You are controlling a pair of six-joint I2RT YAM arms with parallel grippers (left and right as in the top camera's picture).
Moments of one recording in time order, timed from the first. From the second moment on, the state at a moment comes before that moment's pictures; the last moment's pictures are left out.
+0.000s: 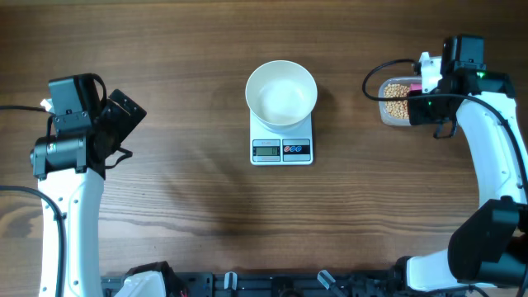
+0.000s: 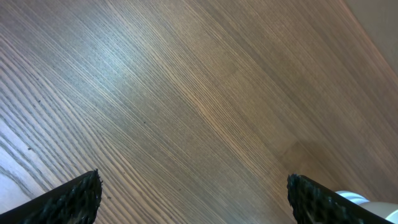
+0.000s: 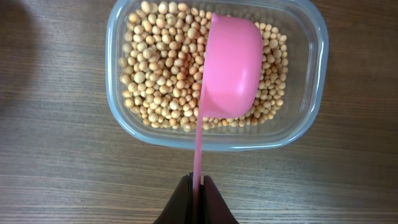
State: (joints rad) left arm 0.18 1.25 1.16 -0.90 -0.12 -0.65; right arm -0.13 1.65 1.34 -0.96 0.04 -0.22
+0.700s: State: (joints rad) left arm 0.18 1.25 1.16 -0.90 -0.12 -0.65; right arm -0.22 1.68 1.34 -0.99 -0.19 -0.21
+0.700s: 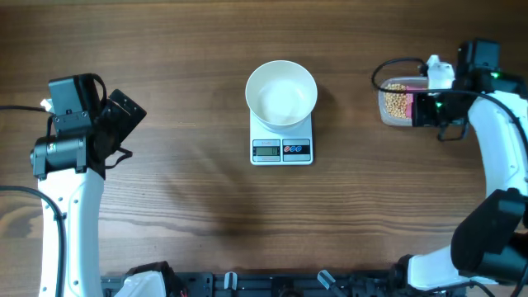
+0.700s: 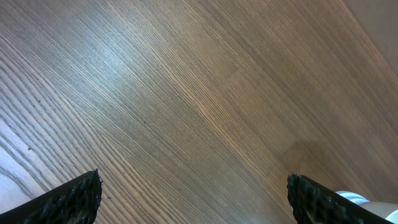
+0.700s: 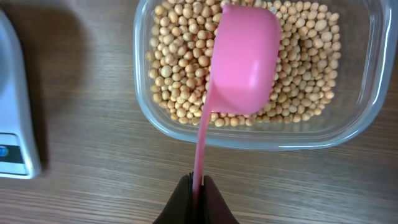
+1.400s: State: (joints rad) left arm 0.18 1.25 1.16 -0.90 -0.12 -0.65; right arm -0.31 1.69 1.34 -1.01 -0.36 -0.20
